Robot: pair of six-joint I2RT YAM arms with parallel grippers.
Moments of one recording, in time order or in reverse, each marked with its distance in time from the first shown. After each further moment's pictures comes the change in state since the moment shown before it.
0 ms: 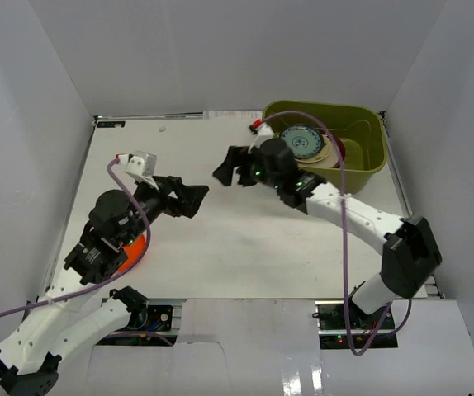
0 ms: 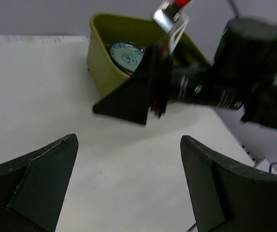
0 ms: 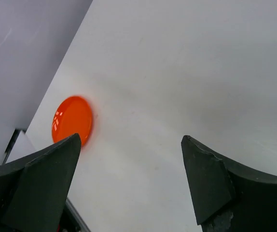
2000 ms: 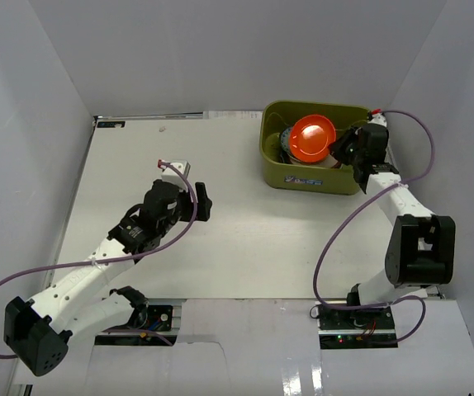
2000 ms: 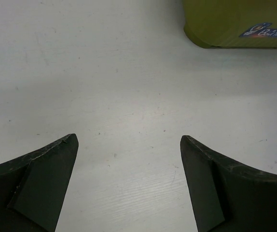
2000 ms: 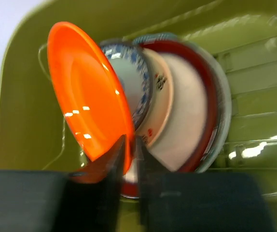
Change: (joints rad) left arm -0.010 0.245 -0.134 -0.041 -0.220 0.019; right arm -0.693 -0.009 -0.157 0.080 -0.015 -0.027
